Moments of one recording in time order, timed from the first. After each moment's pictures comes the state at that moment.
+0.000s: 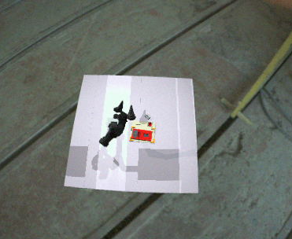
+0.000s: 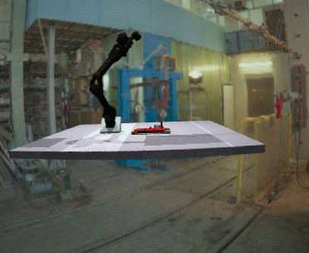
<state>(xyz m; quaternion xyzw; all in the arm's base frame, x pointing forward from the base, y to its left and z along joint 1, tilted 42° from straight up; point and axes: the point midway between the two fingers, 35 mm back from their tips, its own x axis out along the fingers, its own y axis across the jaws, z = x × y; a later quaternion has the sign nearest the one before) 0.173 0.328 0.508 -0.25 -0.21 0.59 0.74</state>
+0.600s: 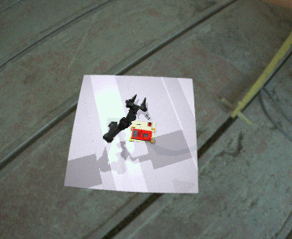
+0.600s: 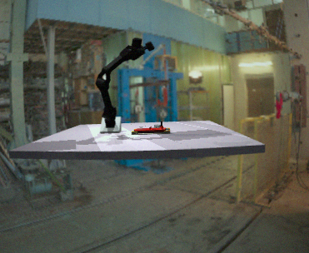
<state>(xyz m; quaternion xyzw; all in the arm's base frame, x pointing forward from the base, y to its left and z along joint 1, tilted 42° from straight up) 0.258 0.356 0.387 -0.37 -0.03 0.55 0.75</state>
